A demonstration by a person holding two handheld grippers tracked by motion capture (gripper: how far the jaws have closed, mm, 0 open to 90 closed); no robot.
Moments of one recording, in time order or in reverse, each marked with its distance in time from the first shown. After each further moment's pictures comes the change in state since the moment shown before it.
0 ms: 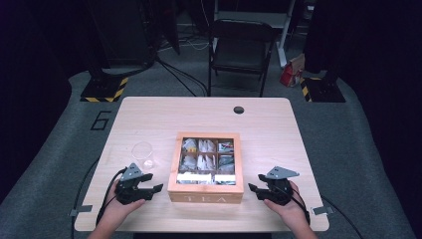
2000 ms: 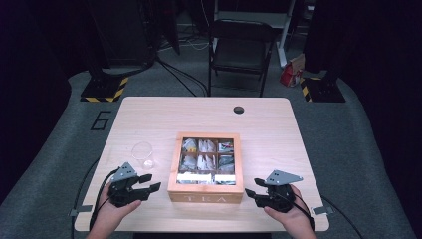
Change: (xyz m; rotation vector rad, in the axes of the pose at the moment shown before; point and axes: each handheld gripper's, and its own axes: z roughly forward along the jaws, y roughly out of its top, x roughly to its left) left arm -0.023 0.019 -0.033 -0.056 -0.016 -0.037; right arm 0.036 0.022 -0.037 -0.015 0.069 -0.044
